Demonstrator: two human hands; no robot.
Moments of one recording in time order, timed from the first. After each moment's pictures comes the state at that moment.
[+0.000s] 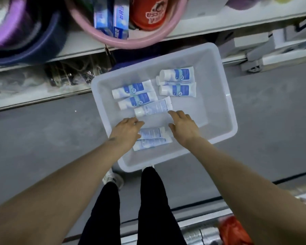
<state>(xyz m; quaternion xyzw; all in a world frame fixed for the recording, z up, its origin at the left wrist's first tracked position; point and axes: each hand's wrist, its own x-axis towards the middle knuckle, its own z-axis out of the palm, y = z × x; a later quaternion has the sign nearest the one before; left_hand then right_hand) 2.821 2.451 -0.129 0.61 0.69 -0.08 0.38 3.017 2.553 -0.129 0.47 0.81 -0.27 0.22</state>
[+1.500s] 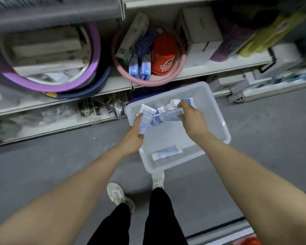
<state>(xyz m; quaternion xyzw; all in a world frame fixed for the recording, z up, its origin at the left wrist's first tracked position) 2.762 2.418 0.013 0.41 0.73 0.19 0.50 2.945 2.550 0.023 0.53 0.82 -0.21 0.02</state>
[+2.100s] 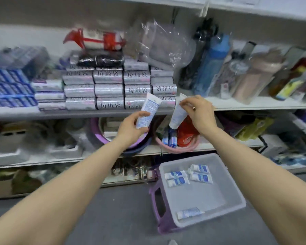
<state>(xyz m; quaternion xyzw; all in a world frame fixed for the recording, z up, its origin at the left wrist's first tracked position) 2.595 2.359 0.269 0.45 0.71 0.47 0.27 2.786 2.508 0.314 0.37 0.86 -0.13 -0.32</state>
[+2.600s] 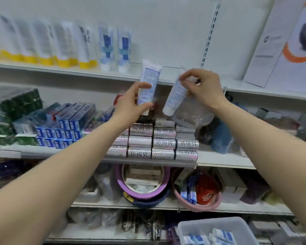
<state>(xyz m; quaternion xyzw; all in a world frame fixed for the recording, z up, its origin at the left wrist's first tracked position) 2.492 2.319 0.482 0.51 0.64 0.58 0.03 2.660 2.476 0.548 0.17 0.86 -0.16 -0.45</state>
